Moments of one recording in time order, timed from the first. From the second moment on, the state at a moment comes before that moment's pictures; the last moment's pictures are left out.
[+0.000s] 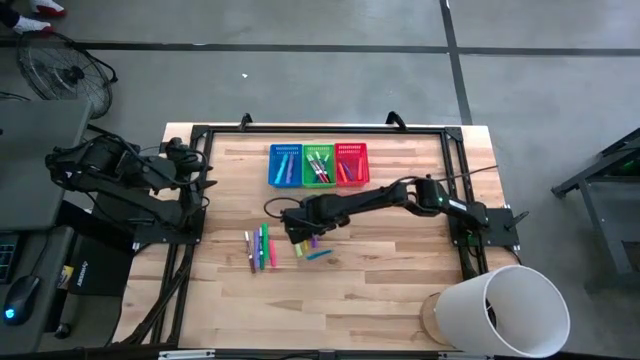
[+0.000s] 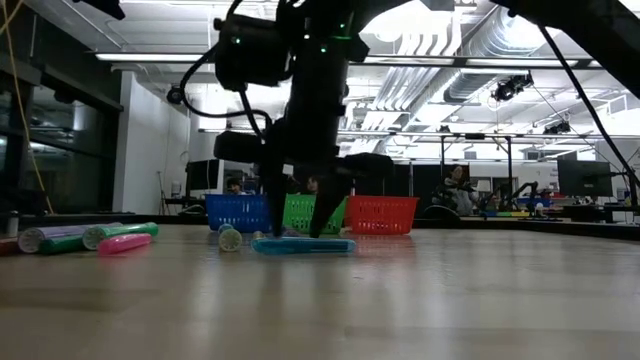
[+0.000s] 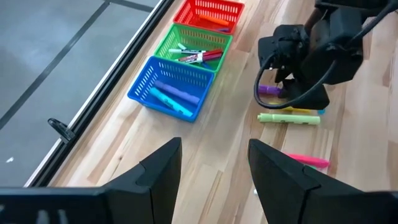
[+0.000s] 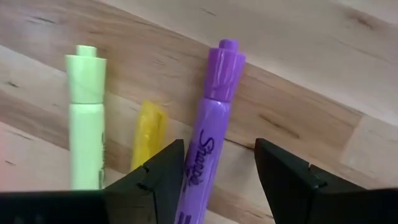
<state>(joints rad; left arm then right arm) -0.25 0.74 1.28 -1.40 -0.52 -0.45 0.06 2.36 1.95 -0.96 0.14 1.26</state>
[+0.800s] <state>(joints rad) -0.25 0.73 1.28 -1.41 -0.51 -0.45 0.13 2.36 1.81 -0.90 0.07 1.35</state>
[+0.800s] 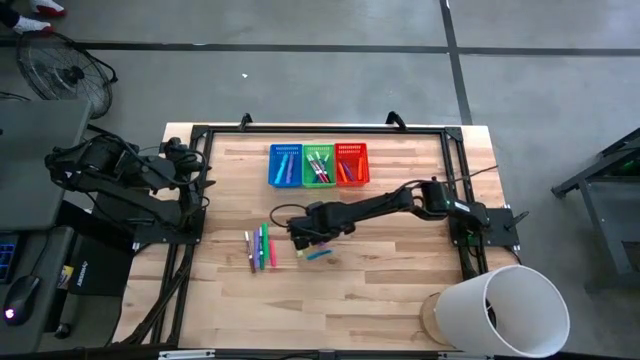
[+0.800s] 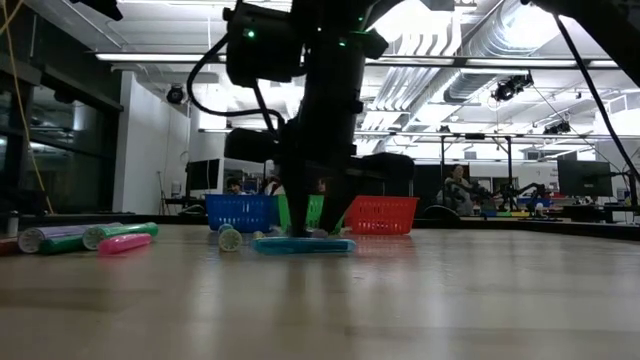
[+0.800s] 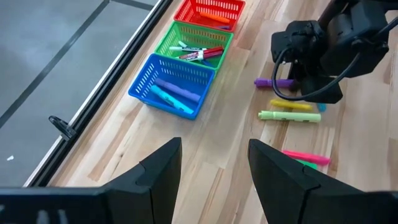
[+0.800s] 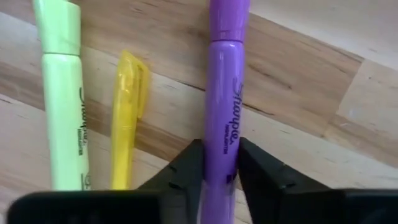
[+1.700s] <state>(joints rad) -0.25 0.73 1.28 -1.40 -0.51 -0.46 0.12 2.20 1.82 -0.90 0.21 1.15</state>
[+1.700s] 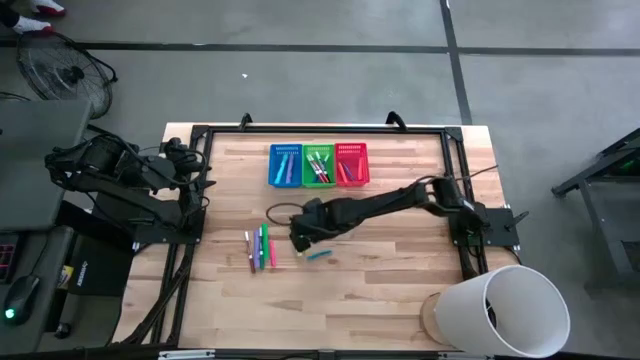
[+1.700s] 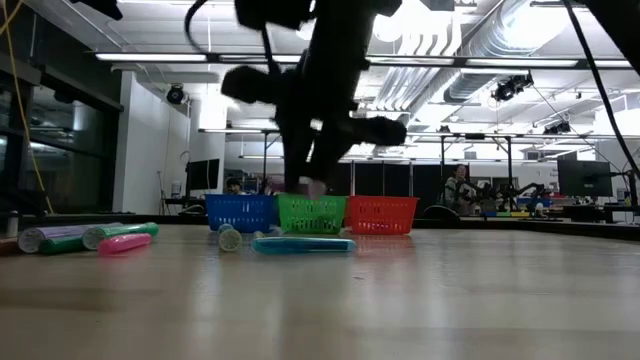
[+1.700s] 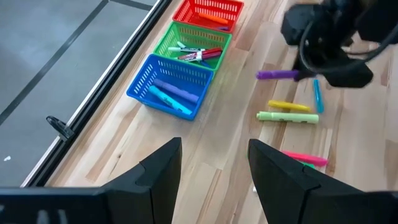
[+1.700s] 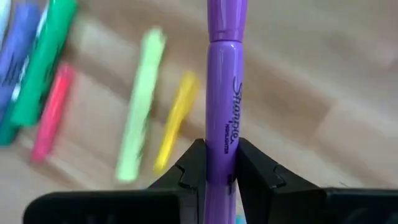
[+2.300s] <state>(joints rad) -0.25 0.74 1.28 -1.18 -0.55 -0.46 0.12 1.93 1.82 -0.63 0.50 0.71</state>
